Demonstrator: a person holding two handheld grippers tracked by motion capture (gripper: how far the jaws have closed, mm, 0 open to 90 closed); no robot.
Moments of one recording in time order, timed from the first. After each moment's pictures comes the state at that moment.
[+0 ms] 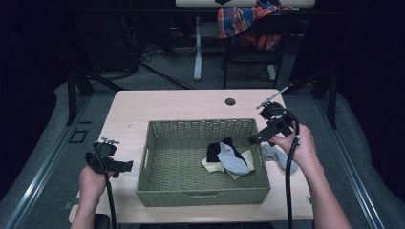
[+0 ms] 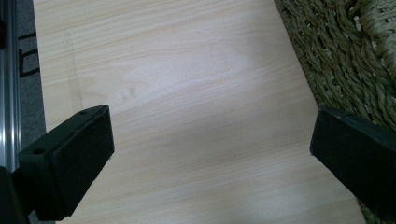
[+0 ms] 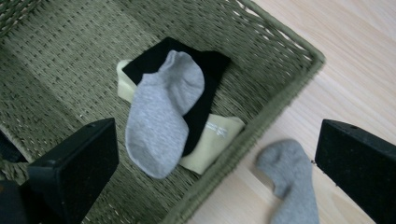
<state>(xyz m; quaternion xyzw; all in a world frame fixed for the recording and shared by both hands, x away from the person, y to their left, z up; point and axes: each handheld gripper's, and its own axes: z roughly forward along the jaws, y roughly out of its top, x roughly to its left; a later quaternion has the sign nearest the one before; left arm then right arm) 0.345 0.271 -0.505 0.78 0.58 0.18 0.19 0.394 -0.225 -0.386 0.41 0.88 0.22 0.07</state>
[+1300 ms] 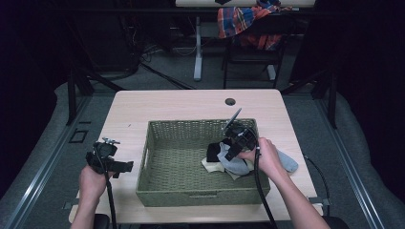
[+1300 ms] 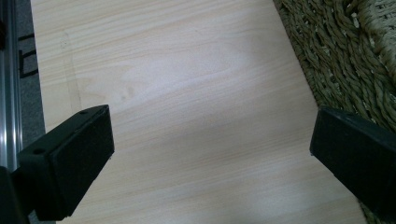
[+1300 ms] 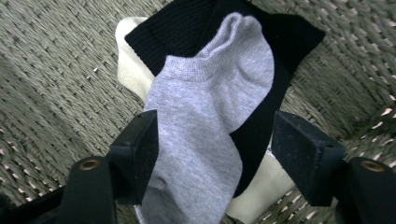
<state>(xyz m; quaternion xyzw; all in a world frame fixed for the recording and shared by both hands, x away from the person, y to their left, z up) 0.345 0.269 -0.505 0.78 0.57 0.18 0.19 0.413 -0.149 -0.478 0.38 0.92 0.12 0.01</state>
